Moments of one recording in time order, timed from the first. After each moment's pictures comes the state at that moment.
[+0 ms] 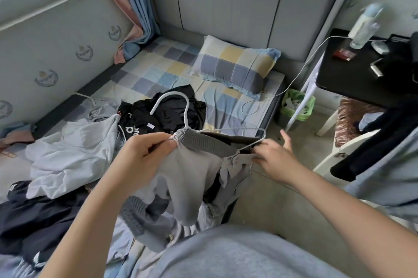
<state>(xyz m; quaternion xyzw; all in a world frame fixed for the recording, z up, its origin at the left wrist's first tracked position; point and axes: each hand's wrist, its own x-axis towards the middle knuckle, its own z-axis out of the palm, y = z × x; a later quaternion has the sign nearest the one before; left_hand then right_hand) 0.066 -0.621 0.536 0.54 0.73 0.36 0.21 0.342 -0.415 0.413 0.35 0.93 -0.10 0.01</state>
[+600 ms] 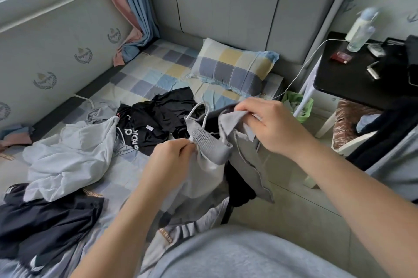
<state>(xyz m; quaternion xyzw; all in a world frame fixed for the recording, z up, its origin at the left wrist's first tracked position) 0.108 -0.589 0.510 0.50 0.79 0.32 0.15 0.300 -0.442 0.574 0.23 0.90 -0.27 -0.25</state>
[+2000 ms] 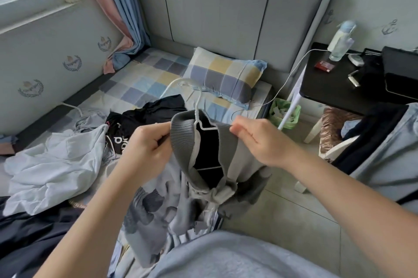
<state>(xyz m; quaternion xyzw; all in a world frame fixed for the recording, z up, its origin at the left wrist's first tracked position) 0.096 -0.585 0.562 0.61 0.66 0.42 0.14 0.318 -0.441 0.559 0.24 0.90 -0.30 -0.18</state>
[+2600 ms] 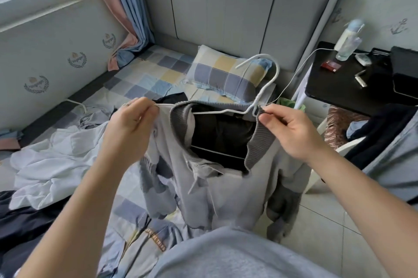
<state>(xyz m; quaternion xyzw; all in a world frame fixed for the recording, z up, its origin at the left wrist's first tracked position) 0.051 -0.582 0.562 0.54 0.72 0.43 0.03 0.337 -0.426 0.560 0.26 0.81 -0.43 -0.32</state>
